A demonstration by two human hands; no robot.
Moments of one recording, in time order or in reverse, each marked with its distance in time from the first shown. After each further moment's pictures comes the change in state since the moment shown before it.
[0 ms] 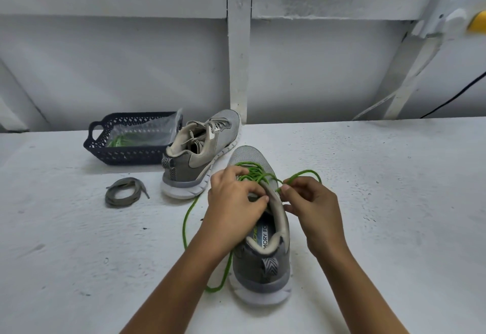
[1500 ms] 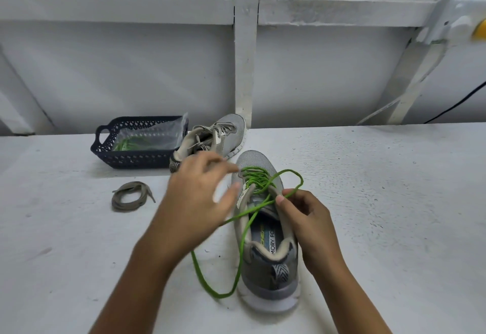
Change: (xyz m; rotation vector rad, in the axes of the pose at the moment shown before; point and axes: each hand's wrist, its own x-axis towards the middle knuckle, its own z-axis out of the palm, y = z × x) left_hand -0.010 -0.029 -0.063 0.135 0.141 0.280; right_hand -0.012 0.009 0.014 0.038 -0.008 0.110
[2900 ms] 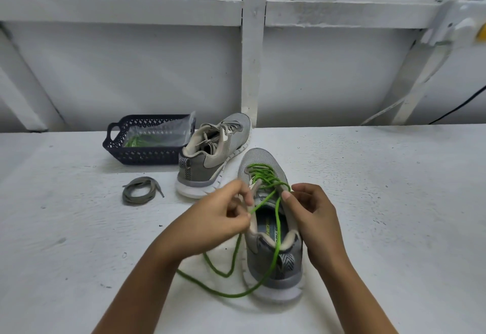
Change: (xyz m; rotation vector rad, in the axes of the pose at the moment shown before) left_hand -0.018 0.001 0.003 -0.693 -0.486 -0.243; right_hand -0.007 -0.001 0.000 -0.049 0.038 -0.068
